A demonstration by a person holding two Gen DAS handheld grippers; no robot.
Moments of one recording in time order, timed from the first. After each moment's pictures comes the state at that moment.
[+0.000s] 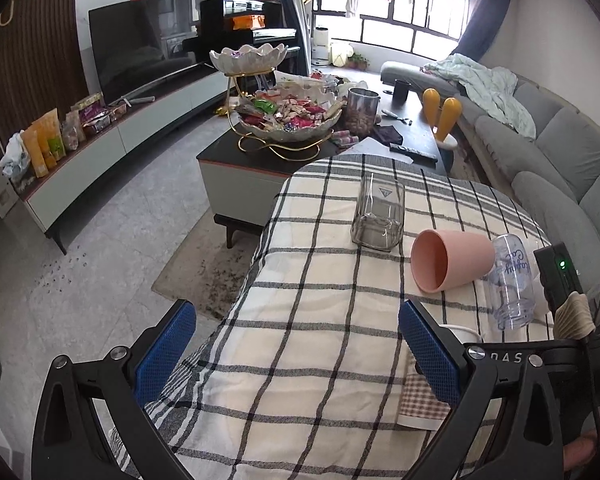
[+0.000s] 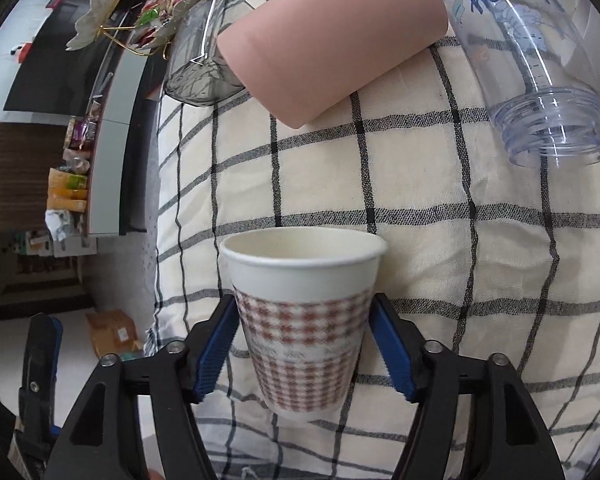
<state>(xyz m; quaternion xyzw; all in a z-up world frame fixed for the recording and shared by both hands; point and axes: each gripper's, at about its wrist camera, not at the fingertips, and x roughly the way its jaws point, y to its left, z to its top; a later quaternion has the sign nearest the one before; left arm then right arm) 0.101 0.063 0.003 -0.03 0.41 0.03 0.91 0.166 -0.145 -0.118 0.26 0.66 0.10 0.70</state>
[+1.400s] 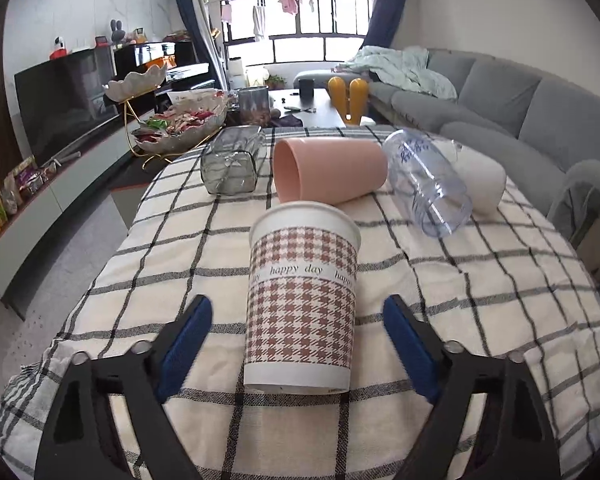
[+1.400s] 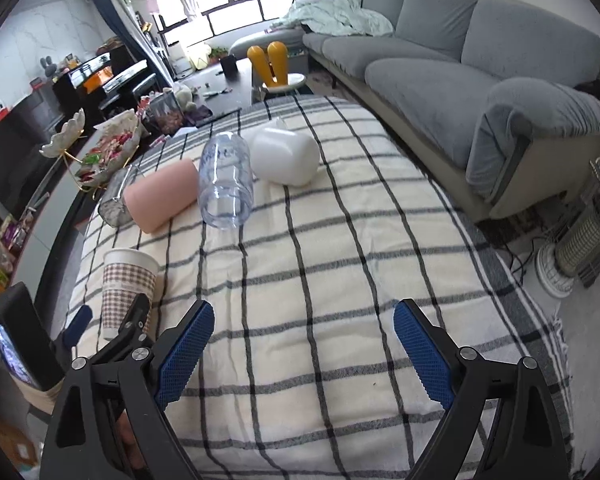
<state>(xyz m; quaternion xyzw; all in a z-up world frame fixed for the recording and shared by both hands) 0.054 -0.057 -0.091 0.06 0.35 -0.09 0.93 -0.030 -0.252 -0.041 0.17 0.42 -0.15 0.88</state>
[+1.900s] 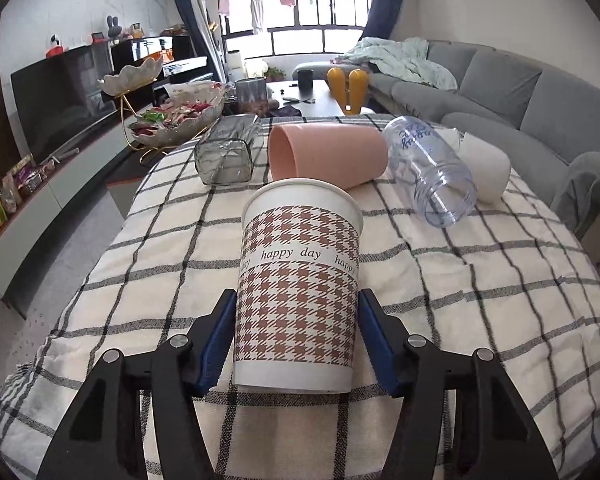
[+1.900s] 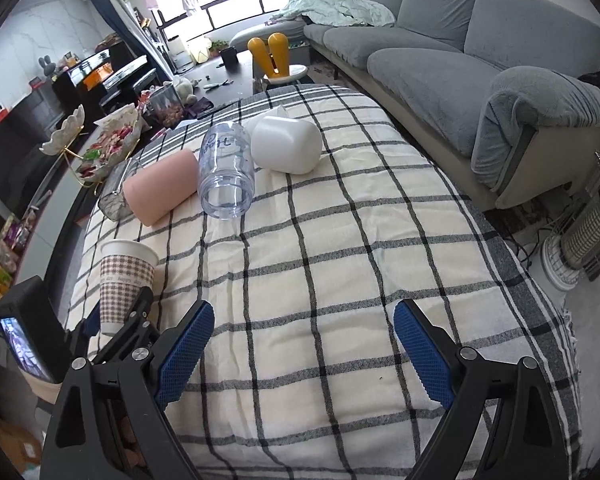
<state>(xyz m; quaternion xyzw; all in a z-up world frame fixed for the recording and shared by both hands) 0.058 -0.057 -0.094 0.06 0.36 -0.10 0.93 -0.031 -0.252 -0.042 0.17 0.43 -0.15 0.88</state>
